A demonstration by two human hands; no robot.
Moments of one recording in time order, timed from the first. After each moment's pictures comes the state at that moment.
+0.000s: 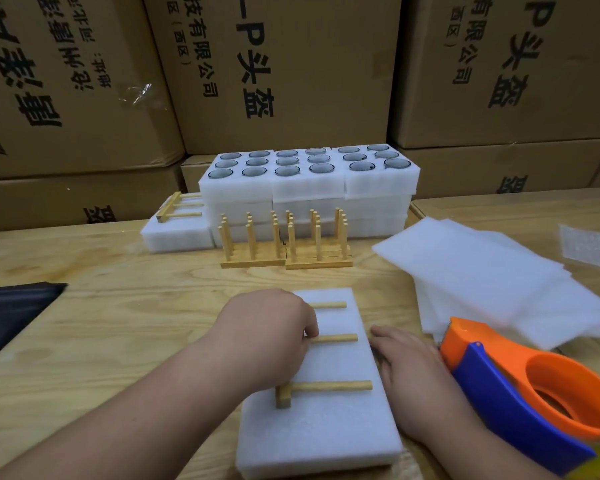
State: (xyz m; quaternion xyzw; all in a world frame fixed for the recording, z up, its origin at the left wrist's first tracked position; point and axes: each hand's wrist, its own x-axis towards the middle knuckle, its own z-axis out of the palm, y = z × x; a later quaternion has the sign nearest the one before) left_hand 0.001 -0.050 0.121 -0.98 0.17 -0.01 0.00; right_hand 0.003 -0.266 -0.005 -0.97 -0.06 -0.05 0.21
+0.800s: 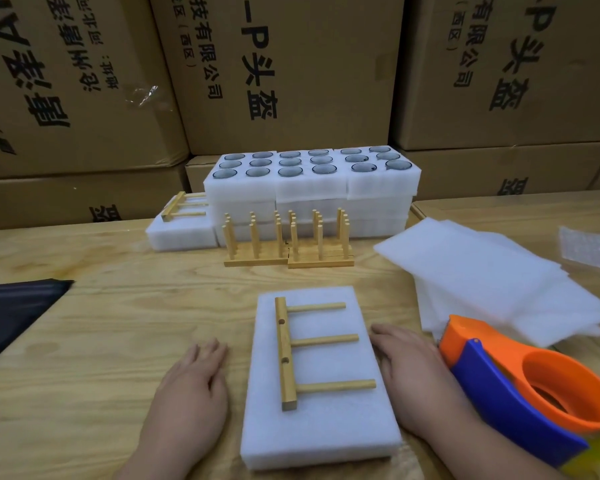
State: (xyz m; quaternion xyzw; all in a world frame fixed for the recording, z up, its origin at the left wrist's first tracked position) left_hand -0.034 0.036 0.006 -0.96 -0.08 -0.08 -0.25; right_hand 0.005 -0.265 -0.007 -0.97 -0.08 -0.06 0.21
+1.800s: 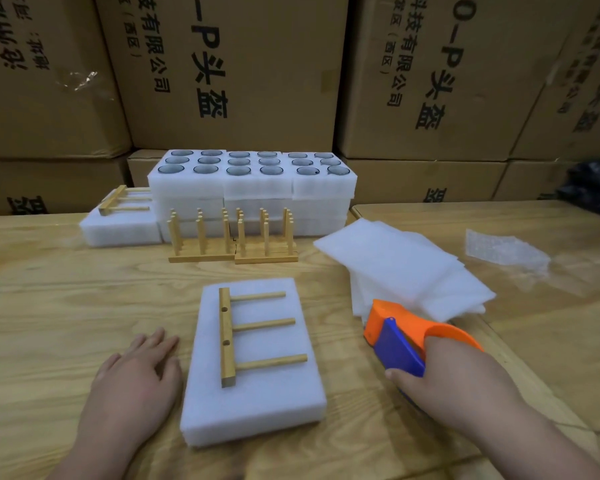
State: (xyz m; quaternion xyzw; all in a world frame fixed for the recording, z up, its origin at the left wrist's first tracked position) left_hand -0.027 0.037 -0.007 -0.97 -0.08 -0.07 -0.21; right_hand -0.085 -0.346 0.069 -0.99 0.11 -0.04 0.04
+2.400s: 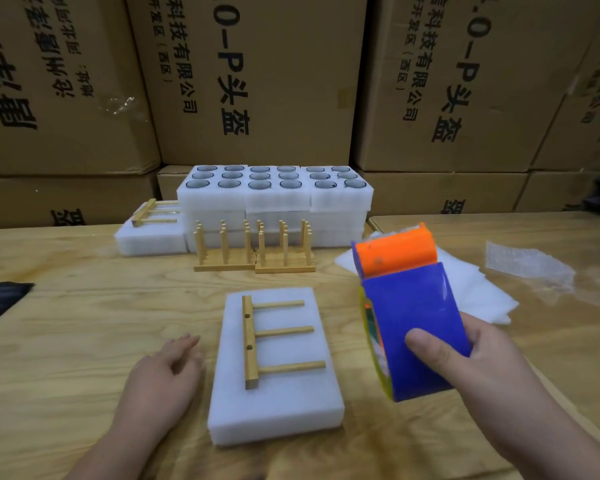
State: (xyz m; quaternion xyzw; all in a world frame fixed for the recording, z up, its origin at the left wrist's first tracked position) left_hand -0.038 0.035 0.010 -0.91 -0.10 -0.11 -0.38; right_hand -0.119 -0.312 0.129 -0.77 -0.03 -0.07 0.63
